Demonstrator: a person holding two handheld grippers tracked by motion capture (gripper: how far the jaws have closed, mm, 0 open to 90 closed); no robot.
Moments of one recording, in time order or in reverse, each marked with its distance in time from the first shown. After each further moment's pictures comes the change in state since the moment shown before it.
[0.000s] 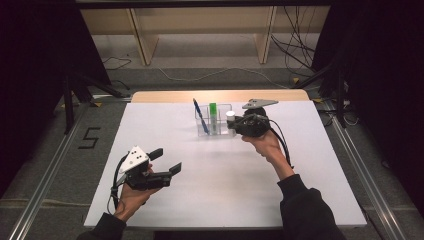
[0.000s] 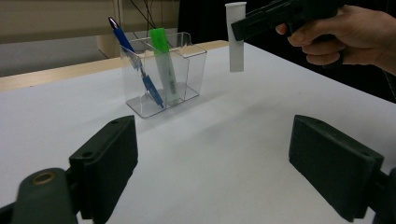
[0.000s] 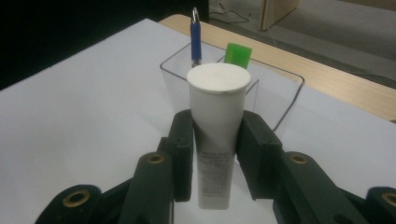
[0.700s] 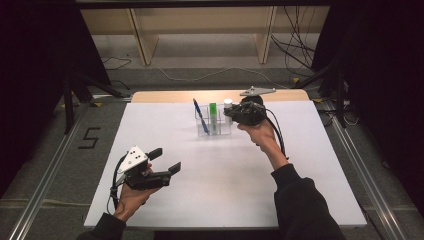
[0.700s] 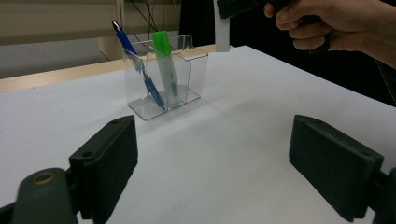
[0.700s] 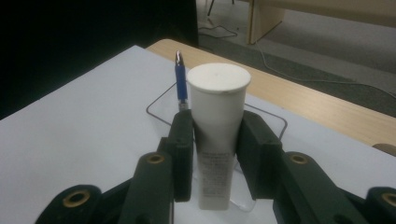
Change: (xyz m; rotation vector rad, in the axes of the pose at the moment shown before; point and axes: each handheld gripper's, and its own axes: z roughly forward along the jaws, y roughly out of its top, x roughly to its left) left arm 0.001 0.000 -0.001 -0.009 0.004 -0.003; right arm -0.004 0.029 0.008 -0.049 -0.049 0.028
